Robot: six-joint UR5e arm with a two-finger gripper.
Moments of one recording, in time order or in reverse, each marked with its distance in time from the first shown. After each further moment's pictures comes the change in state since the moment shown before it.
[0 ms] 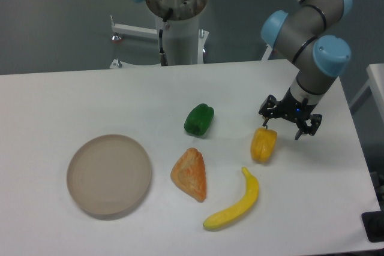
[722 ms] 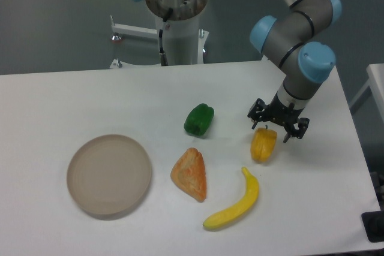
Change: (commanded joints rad) arm -0.032 -0.015 -0.045 0.067 -0.005 -0.034
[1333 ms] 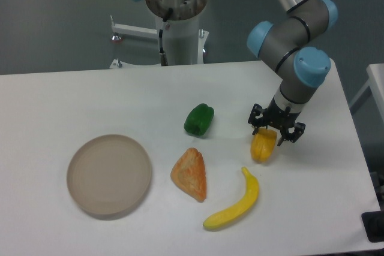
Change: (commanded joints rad) arm 0.000 -0.009 0.003 0.005 0.000 0.015
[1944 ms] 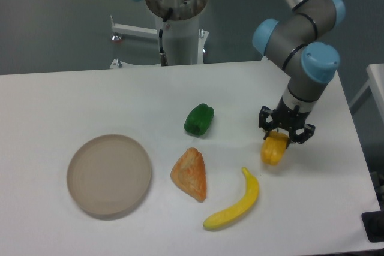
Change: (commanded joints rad) arm -0.002 -0.041 0.170 -0.009 0.006 0.078
